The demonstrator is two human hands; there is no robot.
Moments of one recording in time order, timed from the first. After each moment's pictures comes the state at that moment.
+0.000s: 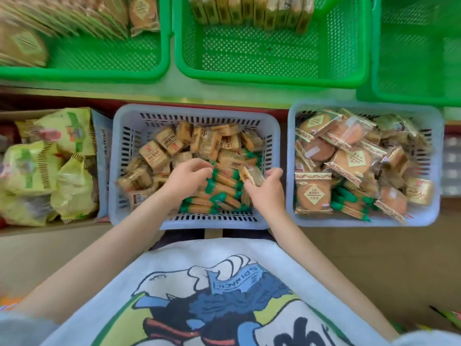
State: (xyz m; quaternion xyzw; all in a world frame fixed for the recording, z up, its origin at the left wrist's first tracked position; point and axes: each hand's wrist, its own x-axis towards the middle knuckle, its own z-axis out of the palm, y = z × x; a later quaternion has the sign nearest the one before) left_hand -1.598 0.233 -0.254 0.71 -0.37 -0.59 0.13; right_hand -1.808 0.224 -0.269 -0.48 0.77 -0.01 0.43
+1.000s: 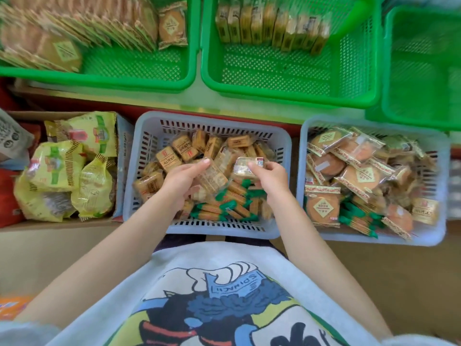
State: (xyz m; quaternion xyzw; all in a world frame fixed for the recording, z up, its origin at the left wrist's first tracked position) left_hand -1.568 0.239 -0.246 0.70 -0.06 -0.64 0.31; right_hand -1.772 0.176 -0.262 -0.31 0.76 -0.14 0.56
